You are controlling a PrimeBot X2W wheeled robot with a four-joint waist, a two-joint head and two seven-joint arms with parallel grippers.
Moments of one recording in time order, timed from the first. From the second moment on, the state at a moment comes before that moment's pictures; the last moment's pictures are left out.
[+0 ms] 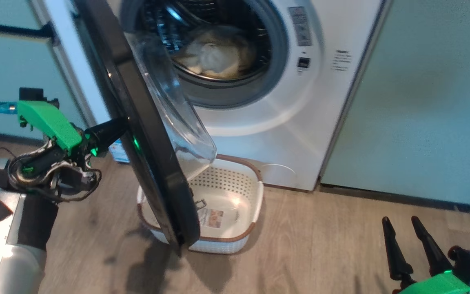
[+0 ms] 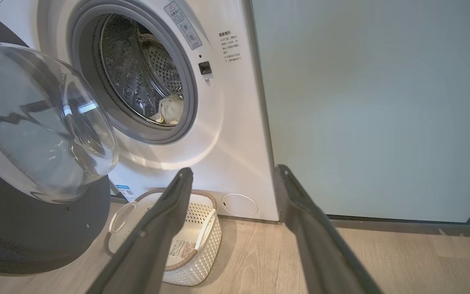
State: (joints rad) left arm -0.55 0.33 -0.01 0.41 -1.50 -0.08 0.75; right arm 0.05 -0.12 0.17 0.20 0.35 0.13 -0.26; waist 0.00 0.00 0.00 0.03
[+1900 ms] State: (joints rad) left arm -0.39 0.34 -0.04 0.30 -1.38 -0.12 0.35; right arm 0.03 -0.12 0.13 0.19 0.35 0.13 -0.26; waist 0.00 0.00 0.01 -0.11
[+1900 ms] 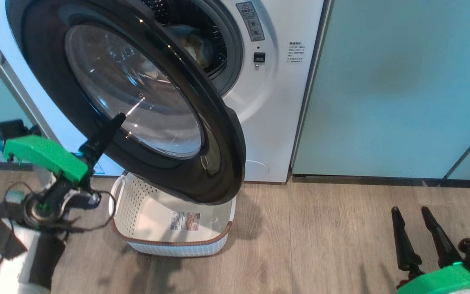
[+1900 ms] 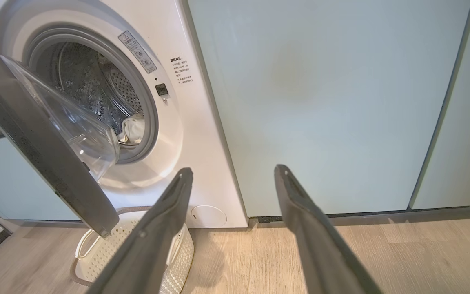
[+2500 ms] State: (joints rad) left arm -0.21 0.50 -0.34 0.29 -1.11 -0.13 -0.22; right arm 0.03 -0.12 0.14 0.19 0.35 0.13 -0.26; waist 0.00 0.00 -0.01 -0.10
